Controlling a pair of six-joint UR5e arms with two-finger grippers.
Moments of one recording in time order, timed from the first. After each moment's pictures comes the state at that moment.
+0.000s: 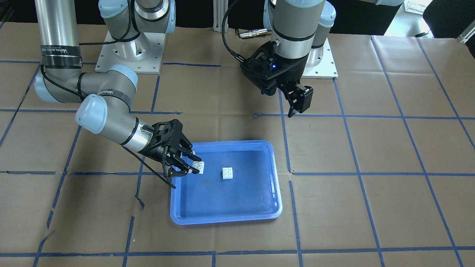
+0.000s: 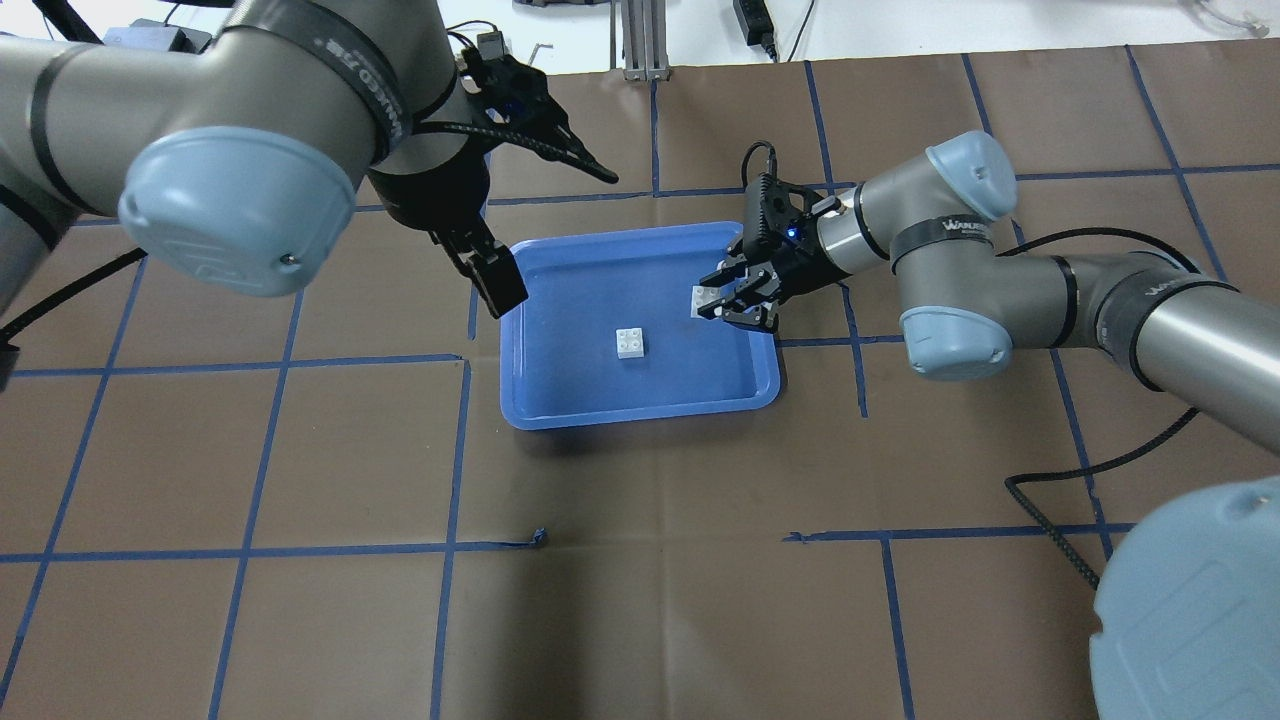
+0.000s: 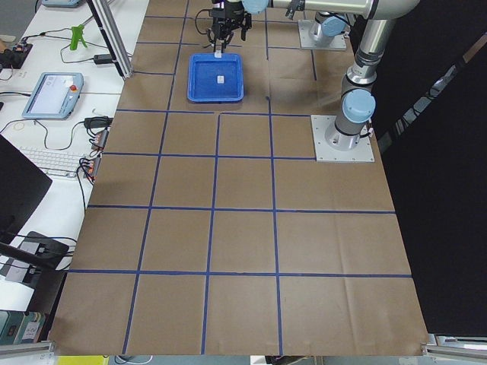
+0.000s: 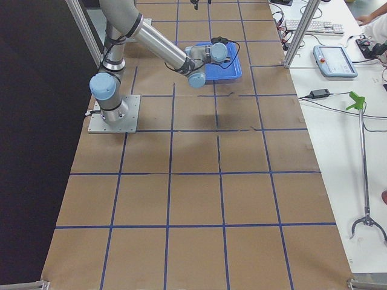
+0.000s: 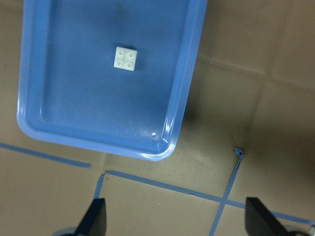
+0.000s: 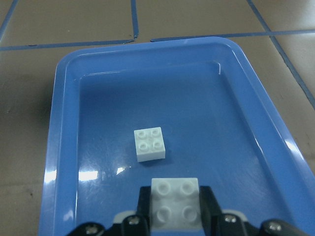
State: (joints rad) left arm -1.78 -1.63 -1.56 -1.48 1.64 0.53; right arm 1.59 -1.16 1.96 -2.51 -0.83 -1.42
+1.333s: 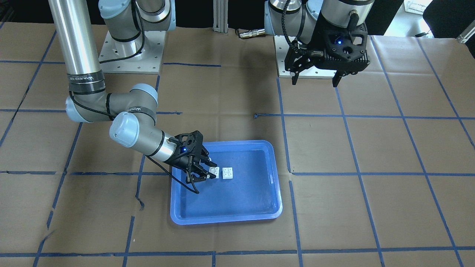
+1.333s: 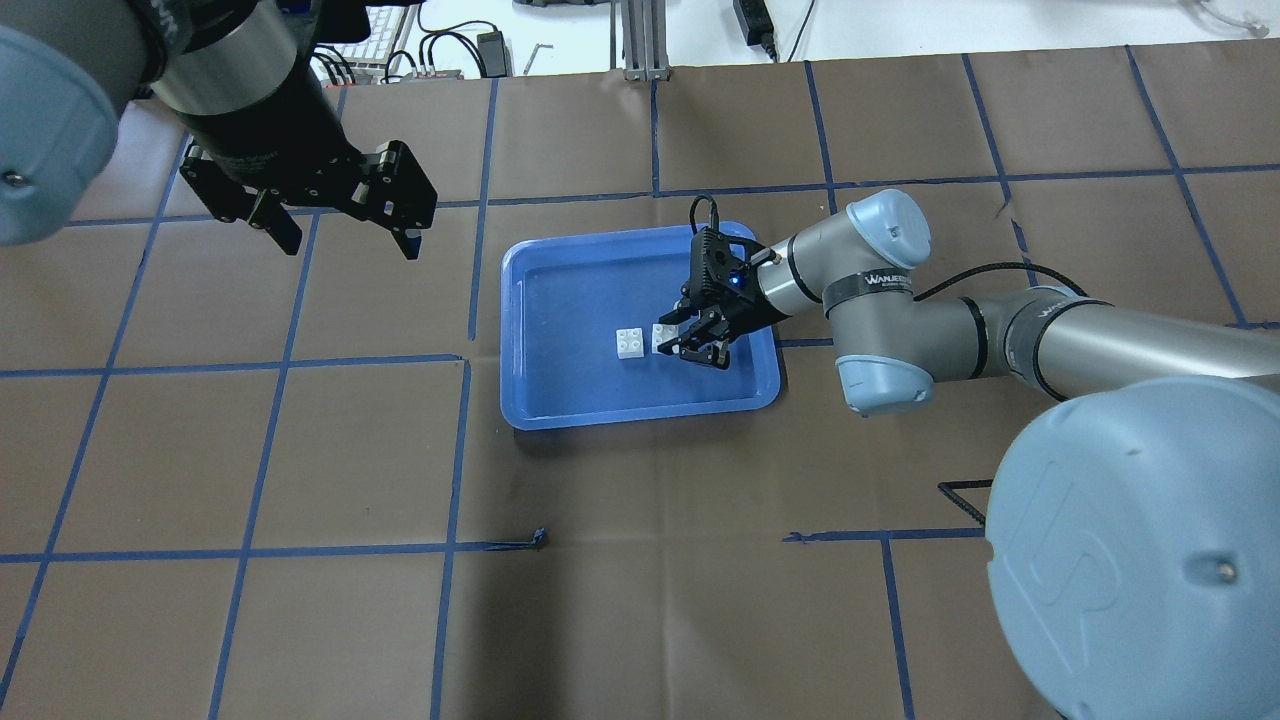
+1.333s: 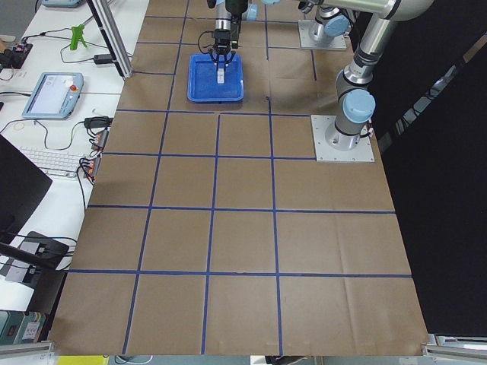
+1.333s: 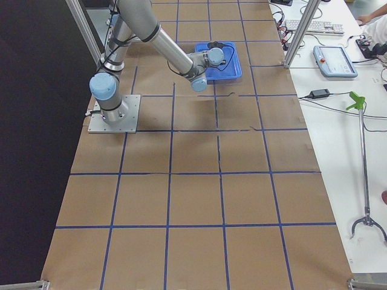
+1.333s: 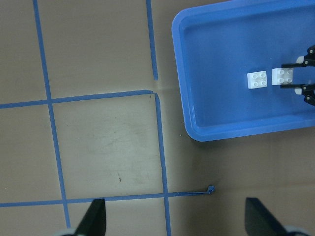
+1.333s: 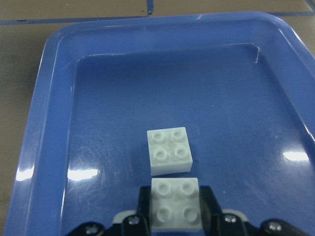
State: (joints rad) left arm -1.63 -1.55 -1.51 -1.64 1.60 0.01; right arm 1.65 -1.02 1.96 -2.66 -0.84 -1.38
